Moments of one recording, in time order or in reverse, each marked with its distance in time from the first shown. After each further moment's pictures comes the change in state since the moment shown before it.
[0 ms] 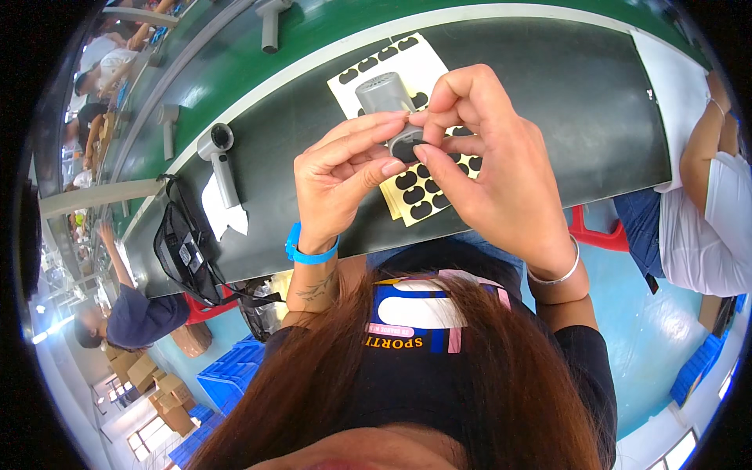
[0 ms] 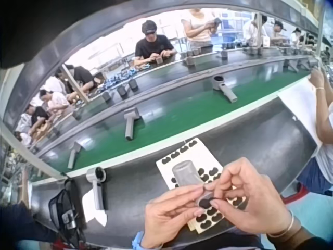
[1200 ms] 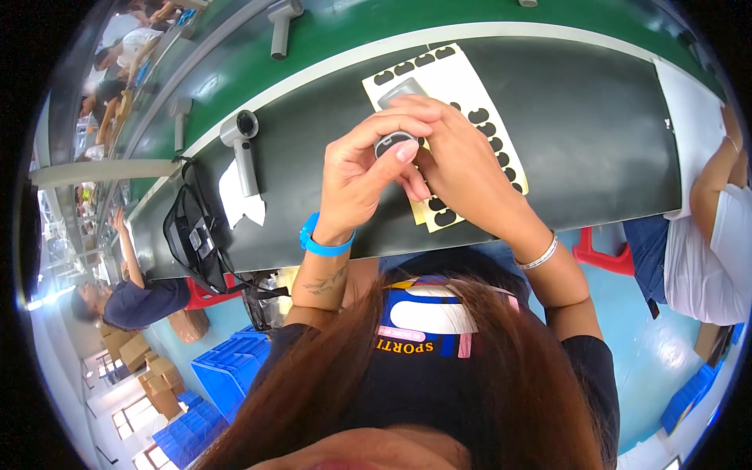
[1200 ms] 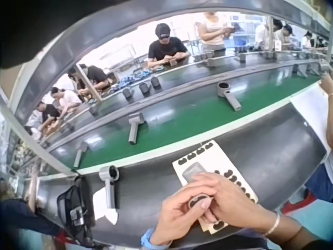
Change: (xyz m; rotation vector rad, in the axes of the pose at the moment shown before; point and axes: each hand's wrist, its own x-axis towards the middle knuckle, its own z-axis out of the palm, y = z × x) left_hand 0.003 0.004 -0.012 -0.147 0.004 -0.100; right_hand 0.029 0.062 0.045 -0.403 -0.144 -0.332
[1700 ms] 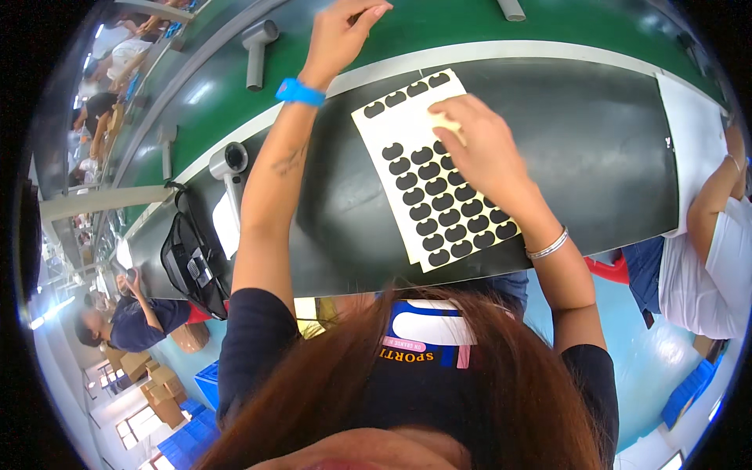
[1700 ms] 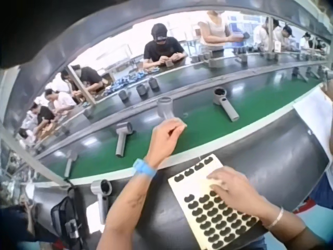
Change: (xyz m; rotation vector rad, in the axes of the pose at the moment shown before) left_hand 0.202 -0.036 -0.118 0.923 -0.008 0.359; right_hand 0.029 0.071 -0.012 -0.043 0.006 0.253
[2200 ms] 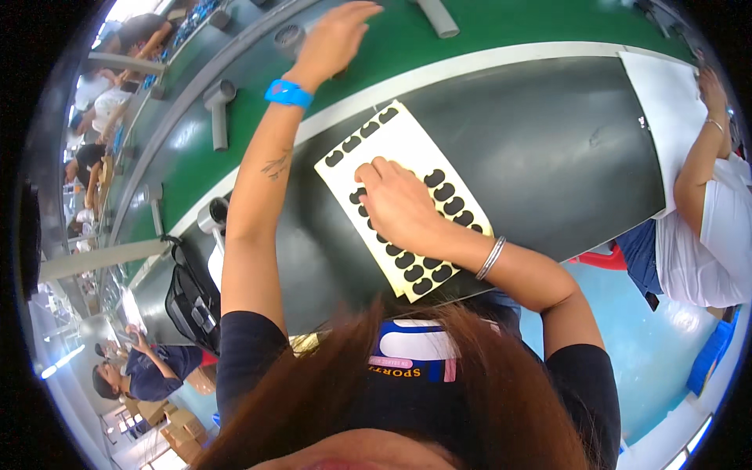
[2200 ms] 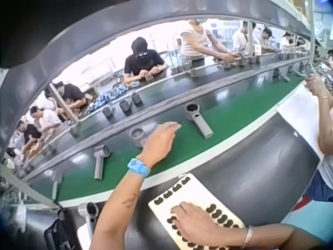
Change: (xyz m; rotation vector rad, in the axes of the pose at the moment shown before) left_hand 0.069 -0.020 0.042 0.273 0.047 0.654; right_hand -0.007 -0.022 0.052 -0.026 -0.007 -0.042
